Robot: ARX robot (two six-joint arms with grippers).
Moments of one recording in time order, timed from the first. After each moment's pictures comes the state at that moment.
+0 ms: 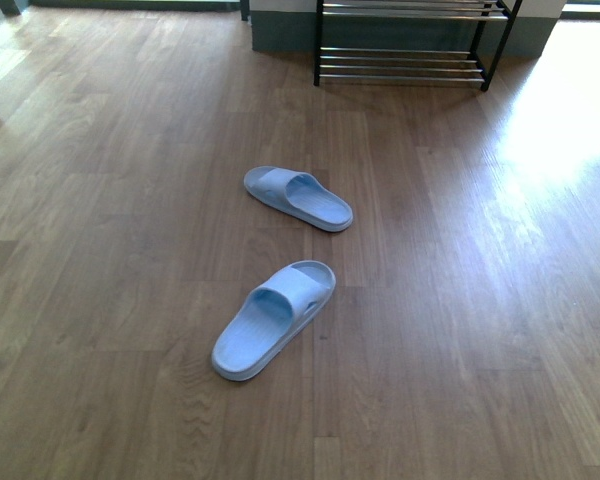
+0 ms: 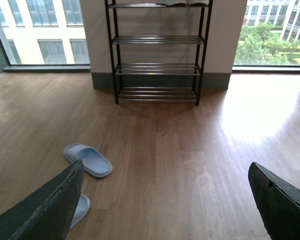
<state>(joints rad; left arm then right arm) 0.00 0.02 0.01 0.00 0.00 0.00 0.00 0.00 0.02 0.00 0.00 0.00</state>
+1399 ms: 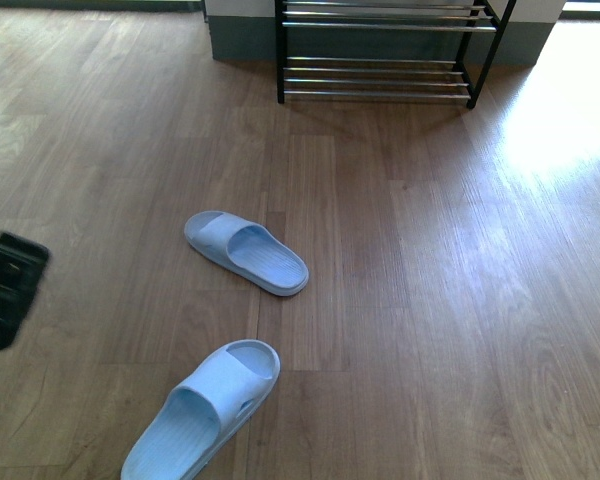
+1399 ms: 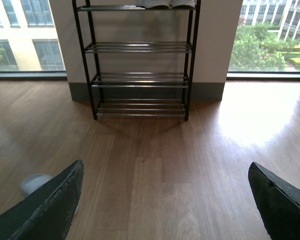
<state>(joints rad) -0.23 1.63 0.55 0.19 -0.18 0.27 0.00 0.00 0.02 0.00 0.00 0.00</state>
